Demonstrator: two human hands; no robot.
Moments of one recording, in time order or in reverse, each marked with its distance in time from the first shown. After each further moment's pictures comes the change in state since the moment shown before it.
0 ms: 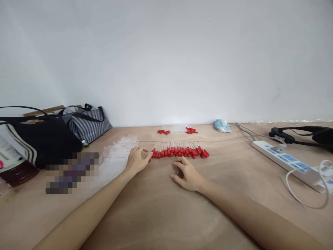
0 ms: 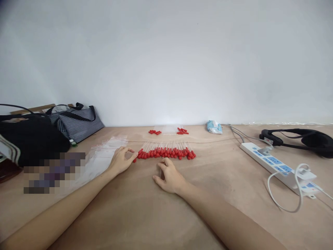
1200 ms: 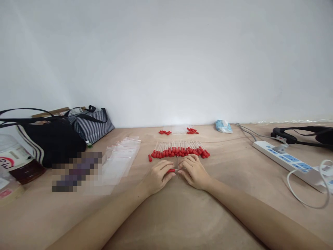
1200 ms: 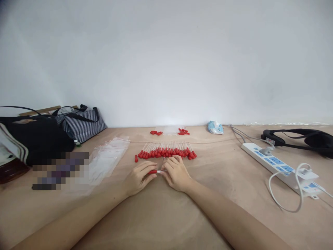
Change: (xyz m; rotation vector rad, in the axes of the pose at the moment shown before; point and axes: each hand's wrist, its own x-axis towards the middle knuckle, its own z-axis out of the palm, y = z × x) left_hand -0.055 0.053 0.008 -0.314 -0.065 0.739; right_hand -0.008 0.013 -0.014 -0.271 0.150 -0.270
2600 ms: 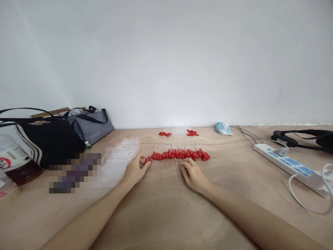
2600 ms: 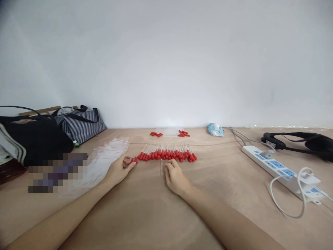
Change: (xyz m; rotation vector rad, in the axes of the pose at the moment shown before) left_hand -0.021 -0.055 -0.034 0.174 0.053 -0.807; right_hand -0.003 0.002 0.020 0.146 0.039 0.270
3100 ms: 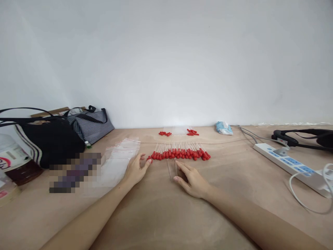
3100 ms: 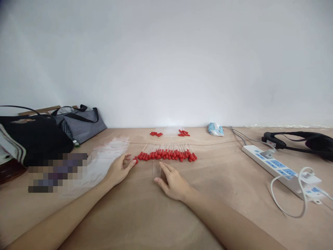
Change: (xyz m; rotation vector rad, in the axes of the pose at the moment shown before) left_hand -0.001 0.003 -0.001 -0.035 0.062 0.084; right_hand -0.007 -0.016 -0.009 0.087 -0.189 -0.003
